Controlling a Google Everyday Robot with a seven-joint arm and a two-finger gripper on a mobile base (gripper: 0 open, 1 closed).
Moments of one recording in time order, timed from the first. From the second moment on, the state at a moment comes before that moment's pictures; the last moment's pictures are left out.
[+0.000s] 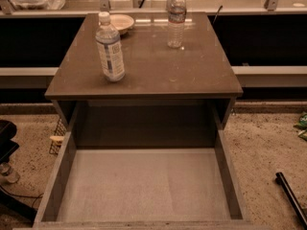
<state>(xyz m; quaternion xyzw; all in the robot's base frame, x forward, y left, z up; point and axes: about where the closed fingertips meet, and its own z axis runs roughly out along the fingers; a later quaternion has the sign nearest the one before) 0.757 -0.281 1.127 -0.14 0.72 0.11 0.68</state>
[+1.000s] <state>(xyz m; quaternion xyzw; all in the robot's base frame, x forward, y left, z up) 0.638 -0.370 1.123 -0.05 0.70 0.07 0.71</state>
